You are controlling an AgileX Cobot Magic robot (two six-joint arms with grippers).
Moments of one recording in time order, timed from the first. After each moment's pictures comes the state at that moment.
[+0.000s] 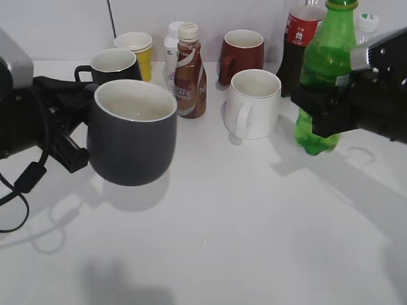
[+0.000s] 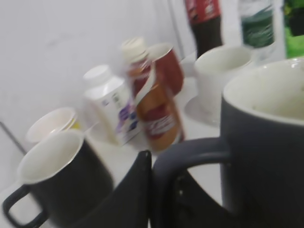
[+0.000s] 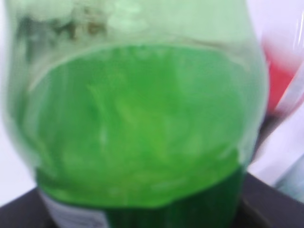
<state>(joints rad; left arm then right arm) -0.43 1.31 -0.44 0.44 -0.65 0.00 0.18 1.58 -0.56 -0.64 -0.81 0.28</state>
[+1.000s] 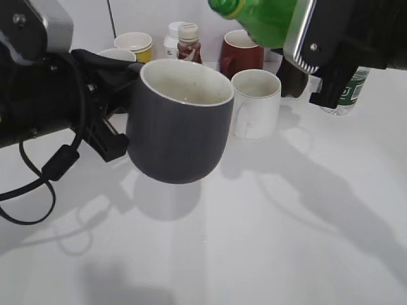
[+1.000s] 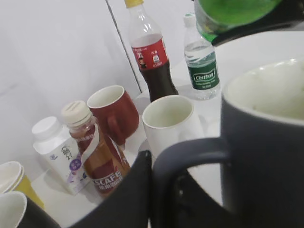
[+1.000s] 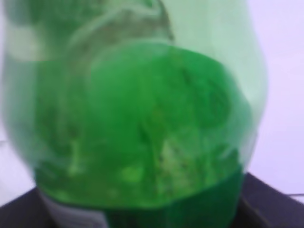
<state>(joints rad) -0.66 1.26 -0.59 0.35 -0.41 0.00 0.51 1.32 -0.82 -0.68 -0.18 -0.45</state>
